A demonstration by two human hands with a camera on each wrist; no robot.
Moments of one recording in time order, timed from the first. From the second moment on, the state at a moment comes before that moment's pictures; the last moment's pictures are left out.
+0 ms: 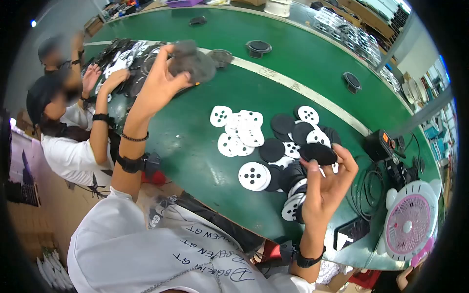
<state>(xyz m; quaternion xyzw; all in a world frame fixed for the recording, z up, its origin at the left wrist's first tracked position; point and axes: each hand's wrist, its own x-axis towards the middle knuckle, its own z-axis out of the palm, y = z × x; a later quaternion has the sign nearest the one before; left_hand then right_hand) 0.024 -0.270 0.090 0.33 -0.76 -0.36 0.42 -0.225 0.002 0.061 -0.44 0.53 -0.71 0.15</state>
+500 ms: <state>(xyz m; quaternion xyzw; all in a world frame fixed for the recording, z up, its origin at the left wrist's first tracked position) -0.052 -0.217 0.084 0.24 -0.69 -0.66 0.20 -0.233 0.007 0.050 -0.43 0.53 -0.71 0.18</state>
